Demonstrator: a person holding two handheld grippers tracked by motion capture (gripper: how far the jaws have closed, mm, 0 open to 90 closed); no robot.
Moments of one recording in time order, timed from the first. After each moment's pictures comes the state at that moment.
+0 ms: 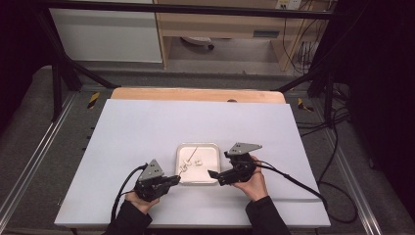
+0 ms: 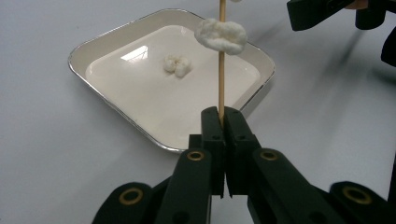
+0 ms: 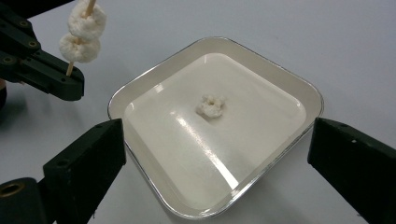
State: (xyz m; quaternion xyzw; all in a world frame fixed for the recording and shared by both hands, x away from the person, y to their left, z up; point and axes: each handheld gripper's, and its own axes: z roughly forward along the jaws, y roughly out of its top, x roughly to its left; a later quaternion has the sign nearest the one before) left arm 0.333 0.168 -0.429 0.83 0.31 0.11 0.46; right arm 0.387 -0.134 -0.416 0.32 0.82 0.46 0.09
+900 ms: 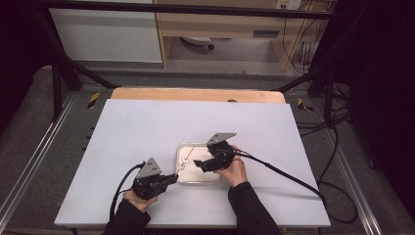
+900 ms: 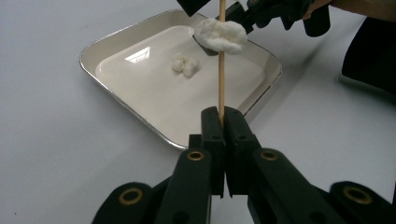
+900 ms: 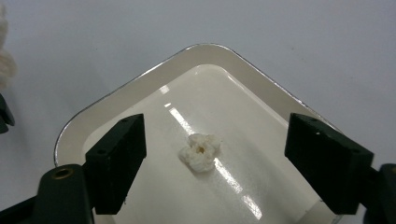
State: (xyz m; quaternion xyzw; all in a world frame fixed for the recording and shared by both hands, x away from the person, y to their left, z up) left arm 0.336 0.173 -0.428 0.82 0.32 0.10 0.46; right arm 0.432 -0.083 -0.430 0.30 0.85 0.41 0.10
